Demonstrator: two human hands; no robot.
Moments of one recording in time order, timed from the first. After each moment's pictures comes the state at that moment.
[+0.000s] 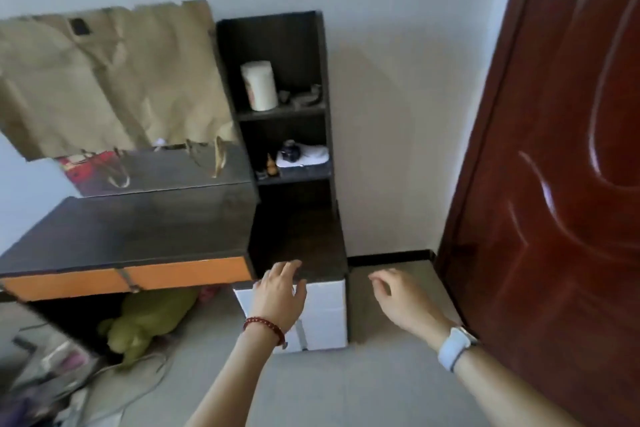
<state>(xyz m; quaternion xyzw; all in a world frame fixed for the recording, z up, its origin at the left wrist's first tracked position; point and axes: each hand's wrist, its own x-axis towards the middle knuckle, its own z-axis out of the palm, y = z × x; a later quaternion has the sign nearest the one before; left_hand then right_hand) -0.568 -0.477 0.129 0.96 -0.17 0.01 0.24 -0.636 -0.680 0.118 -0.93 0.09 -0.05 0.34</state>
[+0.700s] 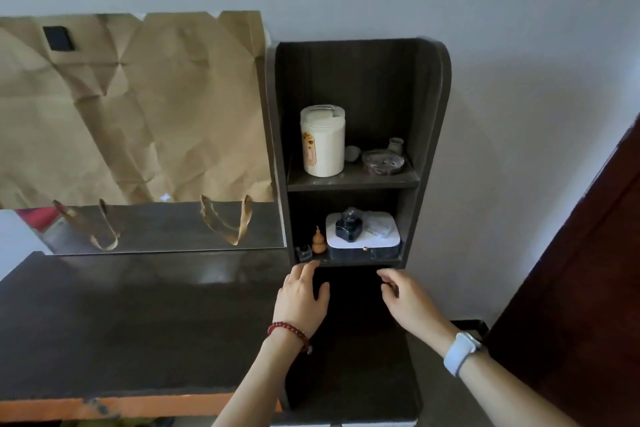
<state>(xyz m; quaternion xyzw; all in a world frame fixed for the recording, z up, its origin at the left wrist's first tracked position) -0.219 -0.454 0.138 0.93 -0.16 0.01 0.33 -0.272 -0.640 0.134 -0.93 0.08 -0.07 0.35</state>
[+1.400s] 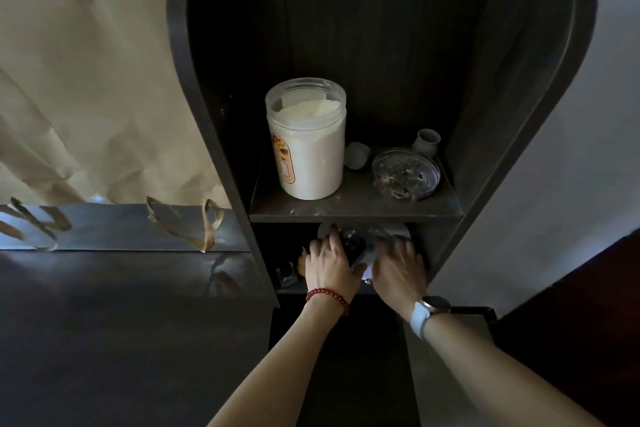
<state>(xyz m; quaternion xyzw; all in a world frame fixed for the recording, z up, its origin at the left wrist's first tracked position) -0.059 -0.580 0.092 0.97 -0.11 -0.04 0.22 -0.088 -0.696 0.066 -0.98 0.13 -0.08 0.10</state>
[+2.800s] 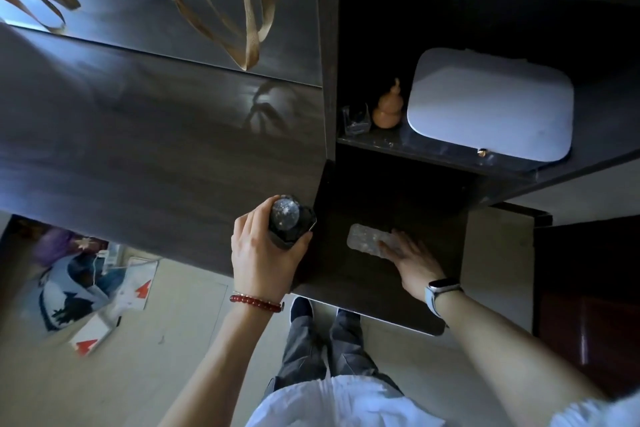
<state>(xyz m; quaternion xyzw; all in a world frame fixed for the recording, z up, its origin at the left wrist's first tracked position) -0.178 -0.415 -0.010 0.93 0.12 0.07 0.33 -0.183 -0.654 -0.143 -0.93 -0.13 0.33 0.02</state>
